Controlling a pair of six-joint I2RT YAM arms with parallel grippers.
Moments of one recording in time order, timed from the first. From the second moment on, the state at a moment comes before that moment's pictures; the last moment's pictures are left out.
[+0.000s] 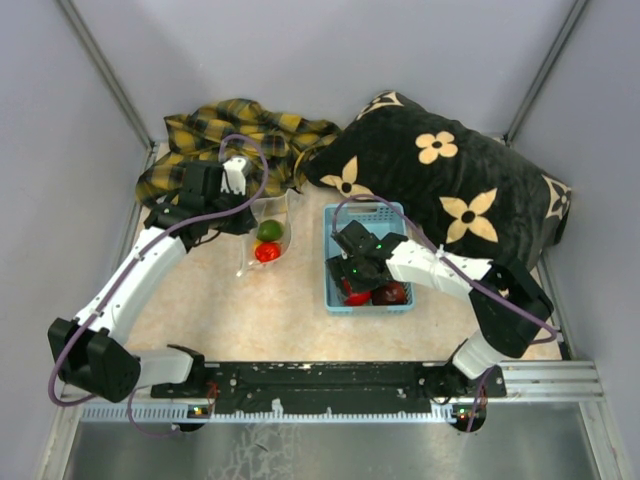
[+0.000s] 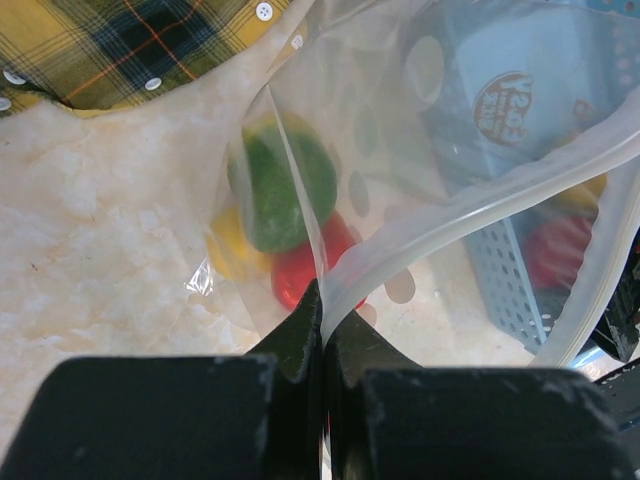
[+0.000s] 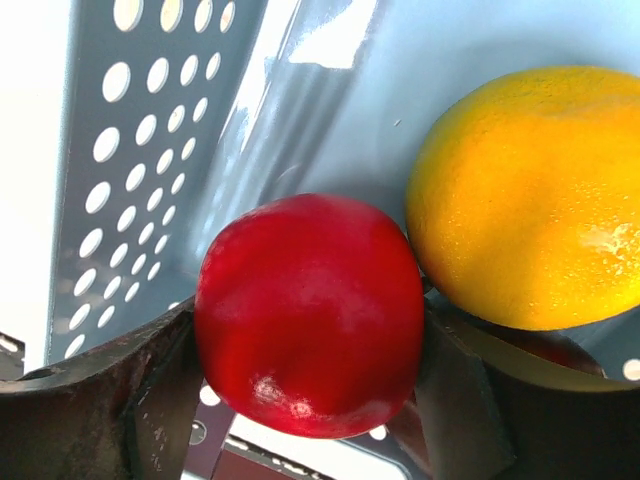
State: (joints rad) left arm -0.35 1.28 1.19 -0.64 0.15 -0.14; right arm 0.81 1.55 0.97 -0.60 0.00 0.37
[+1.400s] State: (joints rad) left arm -0.35 1.24 1.14 -0.60 0.28 -0.14; right arm 0.96 1.25 1.19 -0.32 -0.07 0.11
